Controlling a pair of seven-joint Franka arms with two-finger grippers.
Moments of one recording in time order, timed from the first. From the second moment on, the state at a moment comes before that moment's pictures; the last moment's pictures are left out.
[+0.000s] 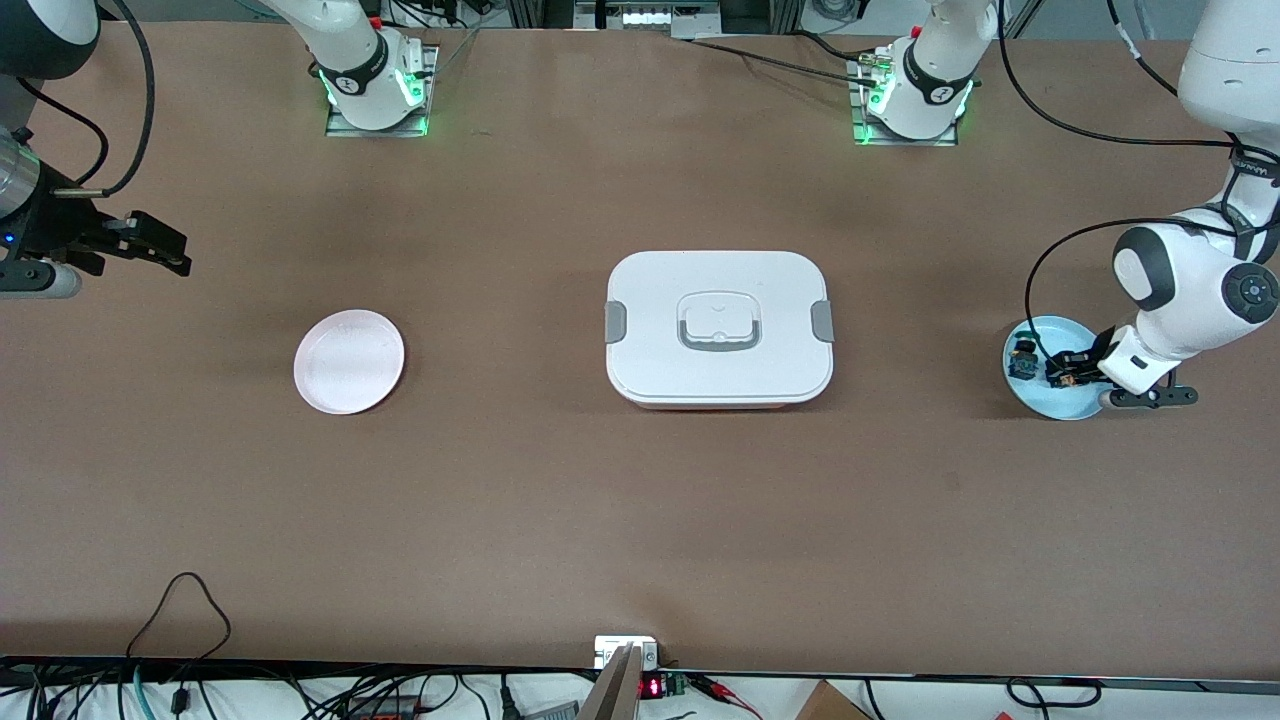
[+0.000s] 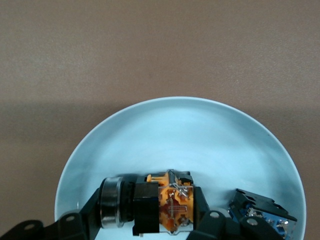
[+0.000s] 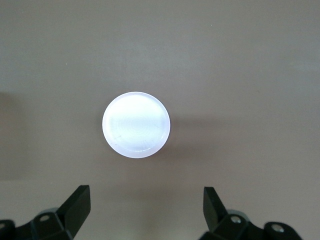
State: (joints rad) left arm 0.35 0.51 0.00 -2.09 0.04 2.59 0.27; right arm 0.15 0.03 -0.15 -1.66 -0.03 1.66 -0.02
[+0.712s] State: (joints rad) left arm 0.34 0.42 -0.10 -1.74 0.05 1.95 0.59; right arm 0.15 0.03 -0.15 -1.66 -0.03 1.66 -0.02
